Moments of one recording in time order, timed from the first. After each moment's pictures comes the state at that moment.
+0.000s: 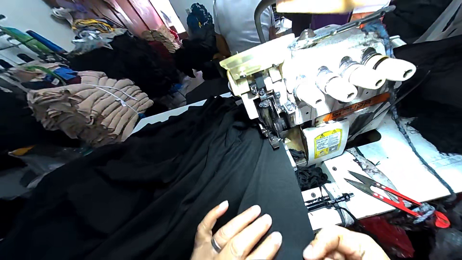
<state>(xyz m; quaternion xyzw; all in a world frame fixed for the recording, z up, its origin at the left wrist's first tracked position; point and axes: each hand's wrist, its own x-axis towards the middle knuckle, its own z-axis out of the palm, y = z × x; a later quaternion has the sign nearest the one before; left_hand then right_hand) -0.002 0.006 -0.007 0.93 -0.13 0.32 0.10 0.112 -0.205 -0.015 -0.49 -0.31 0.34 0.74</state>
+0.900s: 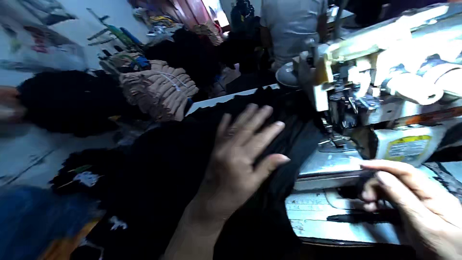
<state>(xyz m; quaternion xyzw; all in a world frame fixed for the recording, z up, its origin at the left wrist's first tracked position) 0.029 0.080 0.056 0.94 0.02 0.35 0.03 0.170 -0.154 -0.039 -0.61 -0.37 0.09 0.70</state>
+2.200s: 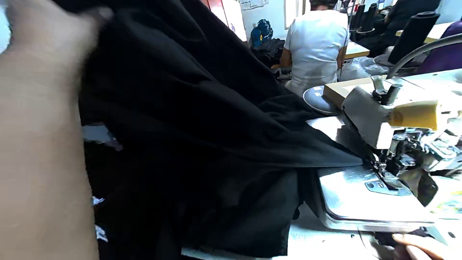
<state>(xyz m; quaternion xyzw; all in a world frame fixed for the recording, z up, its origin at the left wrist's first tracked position) -0.051 0.377 0.249 0.78 0.48 0.40 -0.06 0.166 -0.164 -0.072 -0.69 -0.48 0.01 0.55</state>
